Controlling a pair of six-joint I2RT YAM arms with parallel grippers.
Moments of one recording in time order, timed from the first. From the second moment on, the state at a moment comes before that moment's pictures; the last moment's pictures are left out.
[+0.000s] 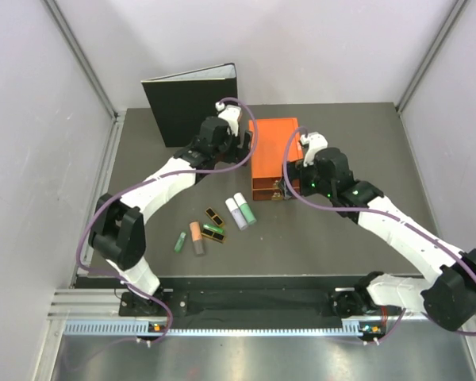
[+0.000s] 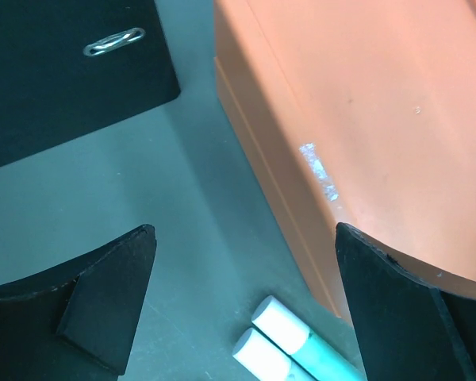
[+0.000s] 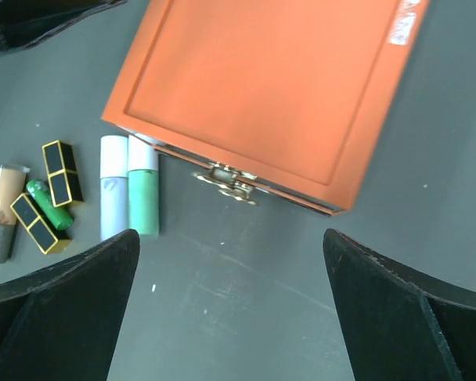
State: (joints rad) left arm -0.54 1.67 1.33 -0.18 -0.08 -0.15; right arm 0.57 1.18 0.94 -0.31 0.03 0.22
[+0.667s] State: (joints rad) left arm -0.54 1.88 1.54 -0.22 0.10 -0.23; right arm 0.63 1.45 1.02 -0.28 -0.02 0.27
